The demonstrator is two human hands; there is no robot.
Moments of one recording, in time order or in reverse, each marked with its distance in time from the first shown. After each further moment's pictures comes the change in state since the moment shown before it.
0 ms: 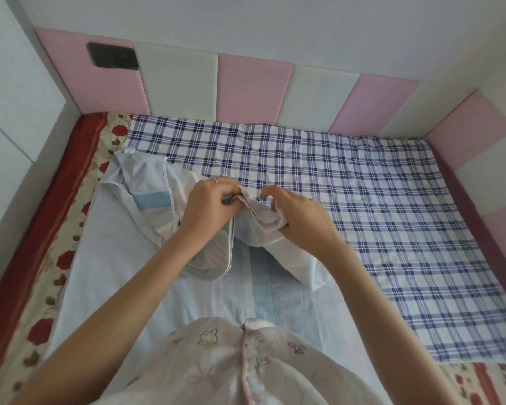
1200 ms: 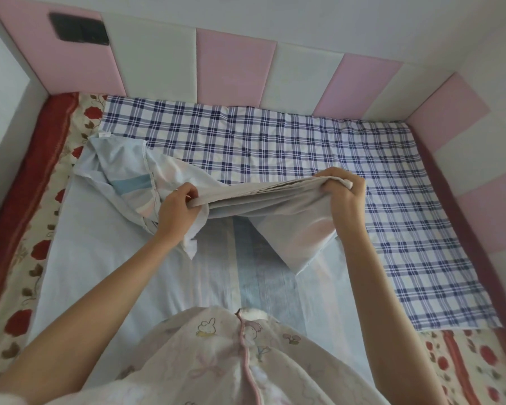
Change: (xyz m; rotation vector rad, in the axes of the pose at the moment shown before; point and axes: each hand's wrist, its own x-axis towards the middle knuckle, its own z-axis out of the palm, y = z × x) left_hand -0.053 -0.094 0.053 0.152 -0.062 -0.397; right_hand -0.037 0.049 -0.028 0.871 0.498 0.543
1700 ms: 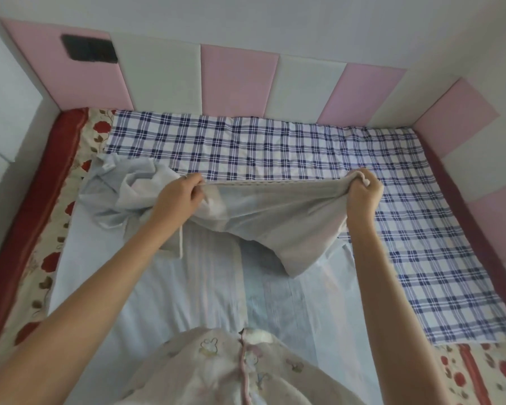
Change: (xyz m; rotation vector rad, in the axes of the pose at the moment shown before) left_hand 0.043 0.038 -0.046 0.158 -0.086 0.232; right_hand 0.060 0.043 -0.013 -0.139 0.351 0.169
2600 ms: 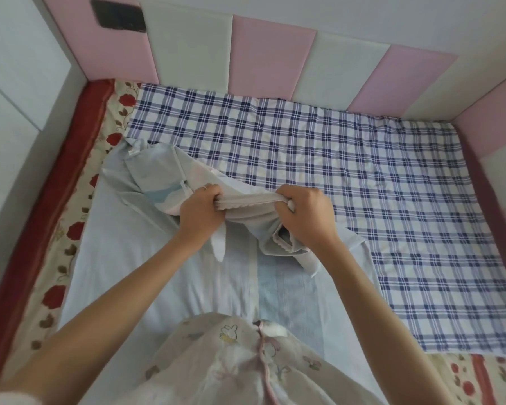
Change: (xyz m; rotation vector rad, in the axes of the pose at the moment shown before) left_hand -0.045 -0.005 0.030 0.012 0.024 -0.264; right_hand -0.097 -0.020 0.070 -0.474 -0.528 -0.714
